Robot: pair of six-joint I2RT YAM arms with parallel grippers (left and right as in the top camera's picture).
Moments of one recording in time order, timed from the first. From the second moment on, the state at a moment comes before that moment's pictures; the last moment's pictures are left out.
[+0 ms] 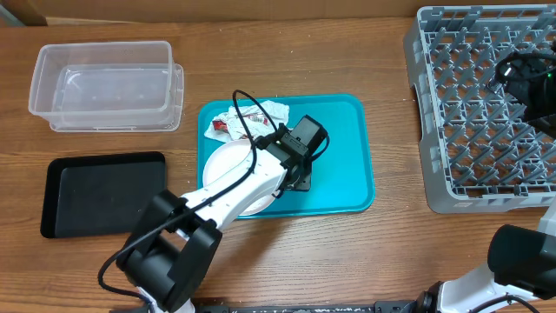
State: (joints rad) left arm -0.70 1.86 1.24 -0.73 -0.10 -0.61; right arm -0.35 1.79 2.15 -1.63 -0.12 0.31
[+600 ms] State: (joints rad) left arm -0.73 1.95 1.24 -0.76 -0.20 -0.69; right arm -0.35 1.79 2.15 -1.63 -0.12 0.31
